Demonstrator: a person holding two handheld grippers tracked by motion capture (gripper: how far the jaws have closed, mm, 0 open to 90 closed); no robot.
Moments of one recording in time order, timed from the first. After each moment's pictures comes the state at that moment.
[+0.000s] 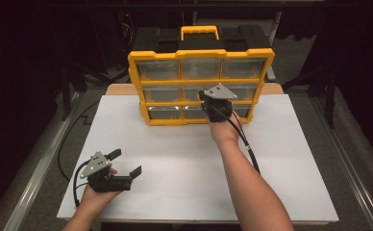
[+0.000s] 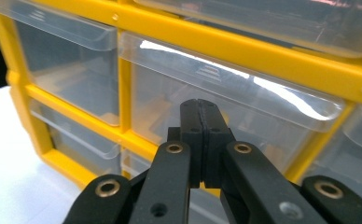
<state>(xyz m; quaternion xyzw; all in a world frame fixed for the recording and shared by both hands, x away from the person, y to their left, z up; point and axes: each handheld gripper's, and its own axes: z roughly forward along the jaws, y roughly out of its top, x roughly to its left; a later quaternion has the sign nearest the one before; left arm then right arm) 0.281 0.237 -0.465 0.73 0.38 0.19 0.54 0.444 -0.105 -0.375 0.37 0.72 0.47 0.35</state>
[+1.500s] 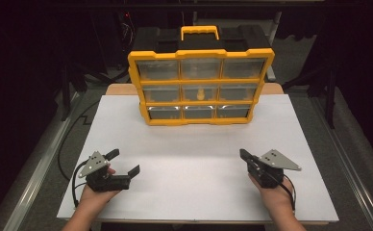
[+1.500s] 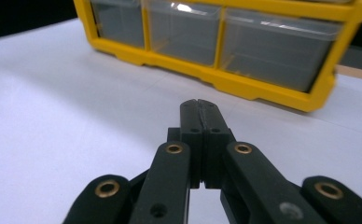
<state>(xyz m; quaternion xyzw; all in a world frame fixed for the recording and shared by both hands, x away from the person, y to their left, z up) 0.281 0.243 -0.466 0.72 0.39 0.19 0.54 0.296 -0.239 -0.451 0.39 0.73 0.49 0.29</state>
